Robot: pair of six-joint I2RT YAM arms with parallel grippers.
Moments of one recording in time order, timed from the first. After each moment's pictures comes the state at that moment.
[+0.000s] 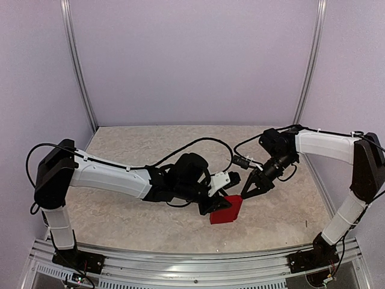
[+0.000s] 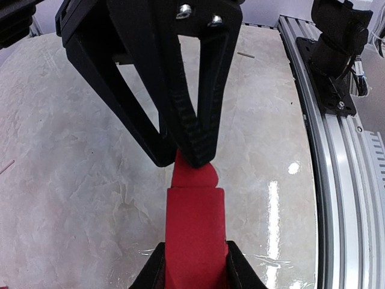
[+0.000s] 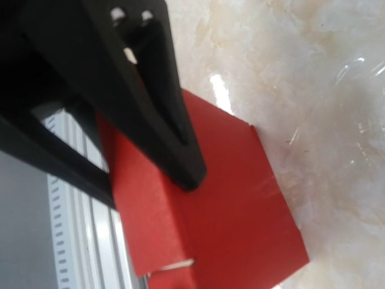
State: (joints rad) left arm -1.11 1.91 1.23 0.08 0.26 0.21; right arm 0.47 1.64 1.16 -1.00 -0.86 -0.64
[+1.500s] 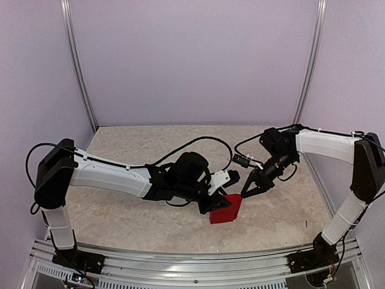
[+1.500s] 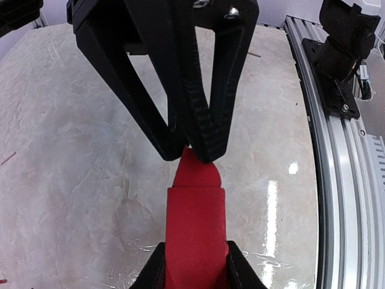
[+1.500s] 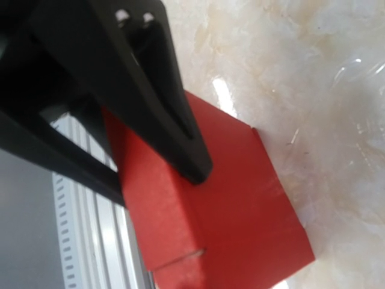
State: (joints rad) left arm -1.11 1.91 1.24 0.06 0.25 0.18; right arm 0.47 1.63 1.17 -1.00 -0.87 -0.60
